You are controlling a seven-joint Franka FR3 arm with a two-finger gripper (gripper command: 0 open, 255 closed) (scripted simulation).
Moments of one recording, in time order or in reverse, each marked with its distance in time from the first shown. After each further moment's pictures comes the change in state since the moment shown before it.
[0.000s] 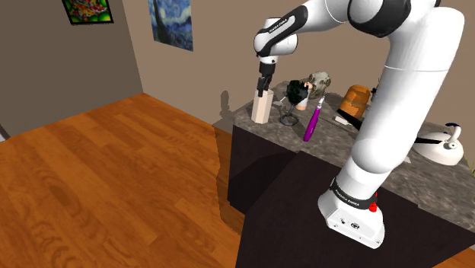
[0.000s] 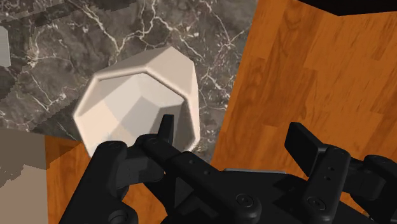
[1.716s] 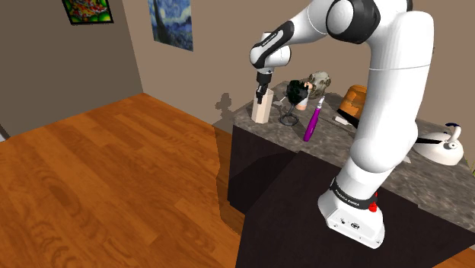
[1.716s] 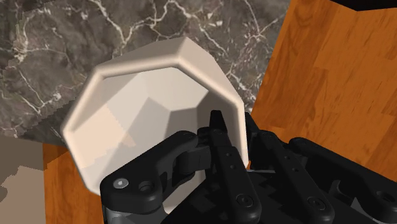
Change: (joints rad) arm -0.033 0.159 0.008 0.060 0.057 0.098 -0.063
